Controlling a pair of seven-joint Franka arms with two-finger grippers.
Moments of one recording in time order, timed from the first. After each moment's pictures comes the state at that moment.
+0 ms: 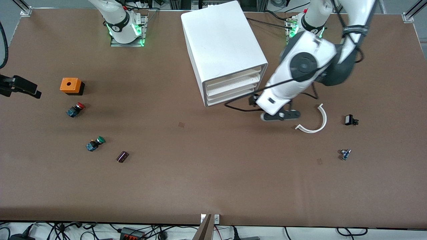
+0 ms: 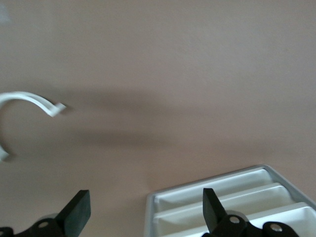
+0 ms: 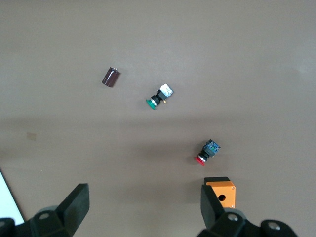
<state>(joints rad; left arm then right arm) -0.17 0.34 -0.27 -1.59 -0.02 1.80 -0.49 -0.05 0.12 -0.02 -1.46 0.00 1.57 -0.02</state>
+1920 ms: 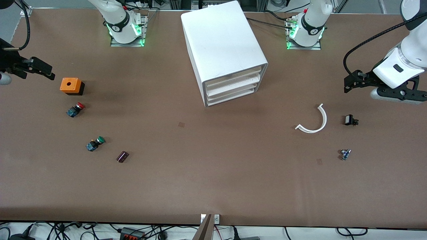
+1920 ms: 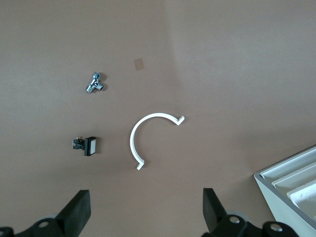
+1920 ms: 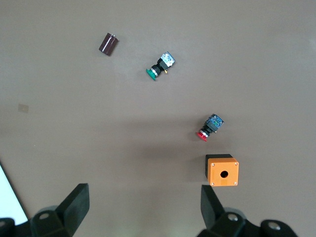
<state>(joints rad) 0.00 0.01 -0.07 -1.70 0.00 1.68 0.05 -0.05 -0.07 -0.02 -1.73 -0.01 1.62 -0.02</state>
